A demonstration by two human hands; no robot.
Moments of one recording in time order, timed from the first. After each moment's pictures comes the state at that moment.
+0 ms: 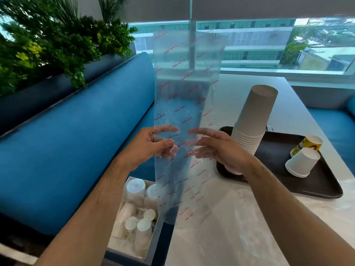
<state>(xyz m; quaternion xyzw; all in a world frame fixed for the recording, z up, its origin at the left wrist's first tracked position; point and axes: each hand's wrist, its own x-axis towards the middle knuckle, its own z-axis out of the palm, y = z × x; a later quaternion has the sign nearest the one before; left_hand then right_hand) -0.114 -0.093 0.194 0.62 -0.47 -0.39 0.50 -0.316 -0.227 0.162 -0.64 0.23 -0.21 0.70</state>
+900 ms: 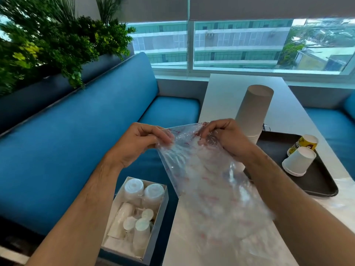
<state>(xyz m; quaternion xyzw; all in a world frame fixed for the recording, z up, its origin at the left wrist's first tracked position) -0.103 -0.090 0.198 0.53 -0.51 -0.39 0.55 -0.315 -0.232 0.187 -0.68 0.20 -0.33 0.61</state>
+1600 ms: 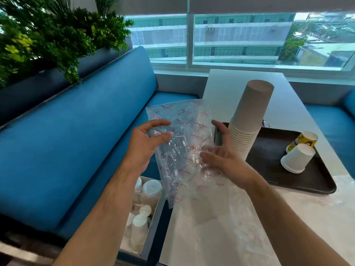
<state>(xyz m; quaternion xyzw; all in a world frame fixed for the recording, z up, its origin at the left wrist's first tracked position) -0.134 -0.112 0.167 0.58 -0.36 -0.30 0.67 -0.348 -0.199 0.142 -0.66 0.23 -0.26 0.66</state>
